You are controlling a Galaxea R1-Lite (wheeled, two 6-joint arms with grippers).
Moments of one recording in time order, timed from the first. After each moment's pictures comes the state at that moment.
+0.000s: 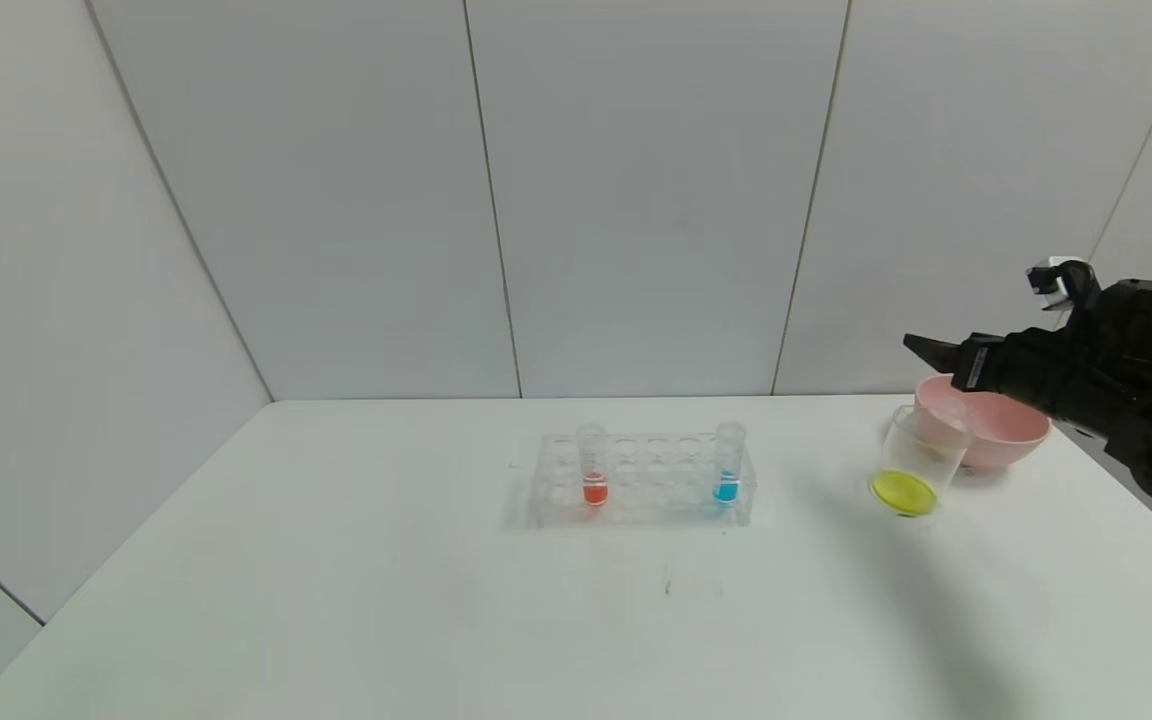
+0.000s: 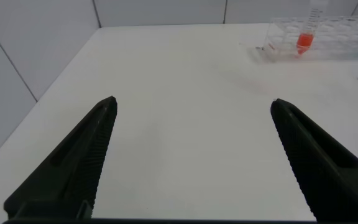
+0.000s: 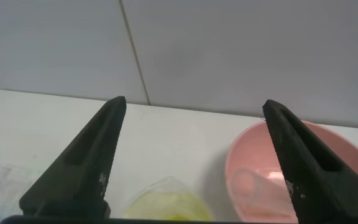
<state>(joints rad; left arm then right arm) 0.00 0.00 0.00 0.00 0.00 0.00 -0.10 2.03 -1.07 -0.84 0.29 0.06</state>
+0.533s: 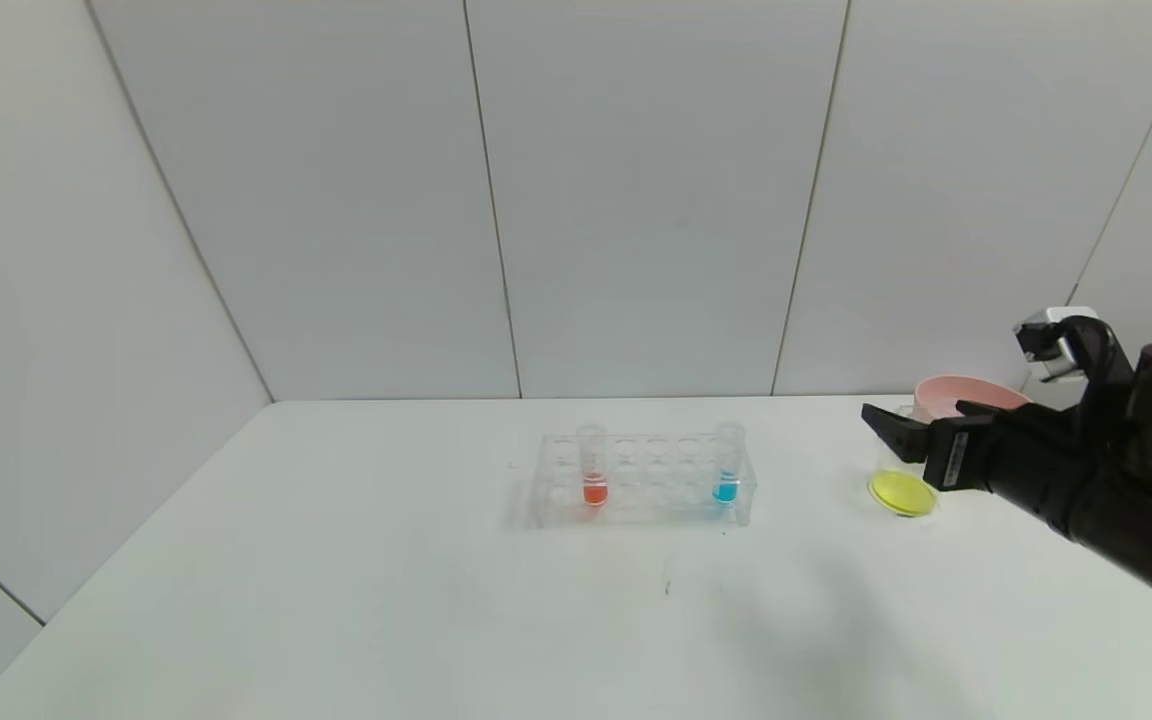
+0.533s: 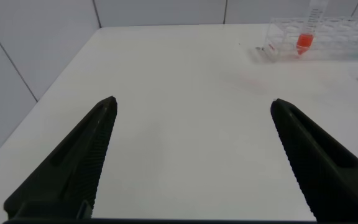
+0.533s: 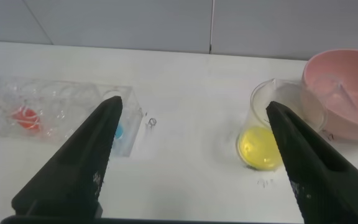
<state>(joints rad) 0.00 0.00 0.00 0.00 0.00 0.00 0.29 1.61 -0.59 -0.83 -0.11 0.11</state>
